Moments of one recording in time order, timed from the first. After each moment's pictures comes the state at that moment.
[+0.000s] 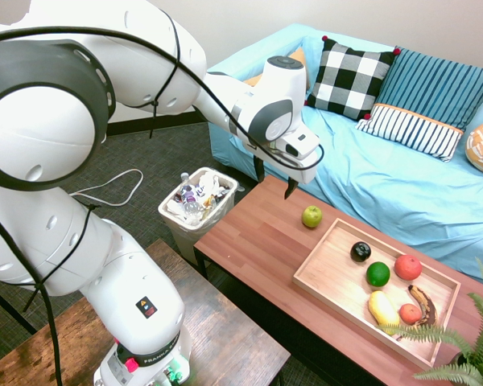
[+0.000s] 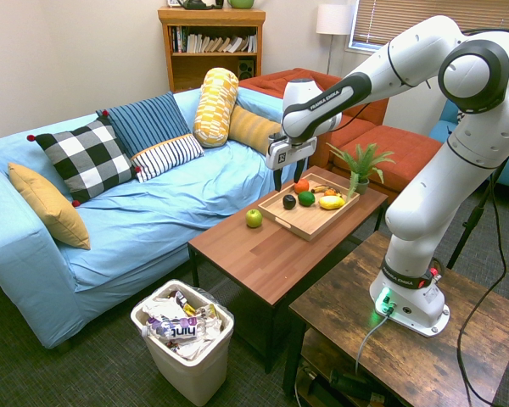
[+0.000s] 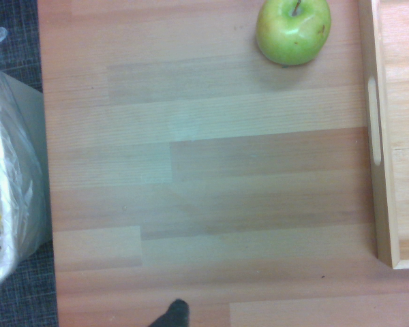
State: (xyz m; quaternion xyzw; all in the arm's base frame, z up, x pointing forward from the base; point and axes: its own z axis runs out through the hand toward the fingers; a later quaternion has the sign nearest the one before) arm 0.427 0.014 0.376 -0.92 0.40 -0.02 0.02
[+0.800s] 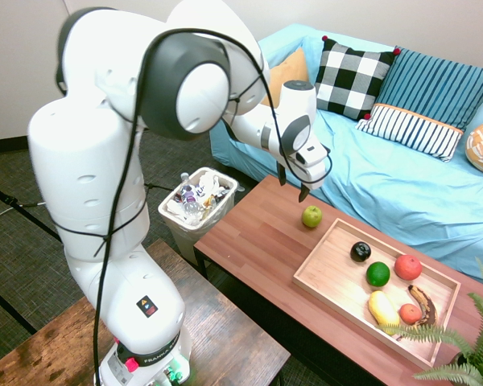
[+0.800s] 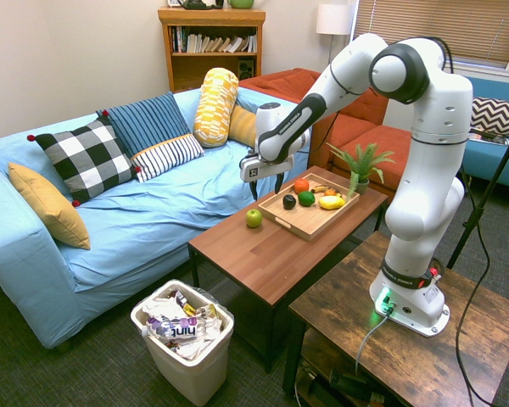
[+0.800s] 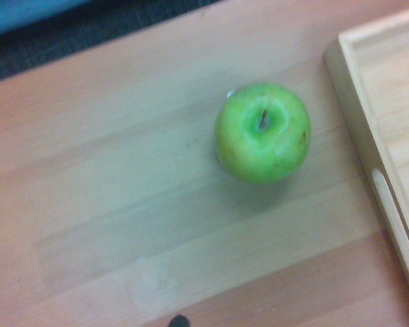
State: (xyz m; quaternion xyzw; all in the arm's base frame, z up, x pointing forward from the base) arm 0.548 0.022 0.270 -0.85 0.52 -0.04 -0.01
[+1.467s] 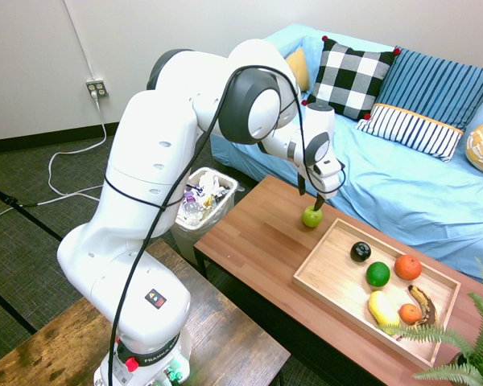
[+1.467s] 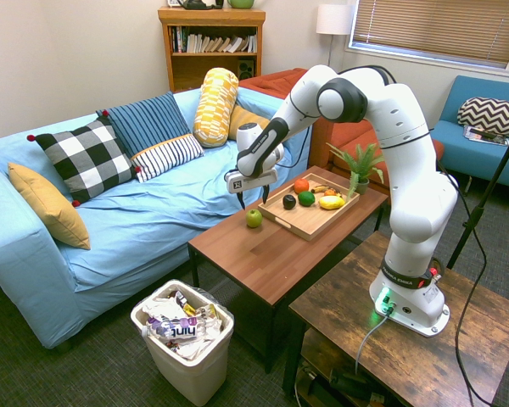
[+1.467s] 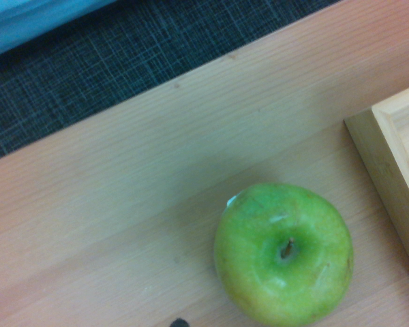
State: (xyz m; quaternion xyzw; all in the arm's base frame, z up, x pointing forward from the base) arm 0.628 0.009 0.193 -0.82 0.57 -0.03 -0.04
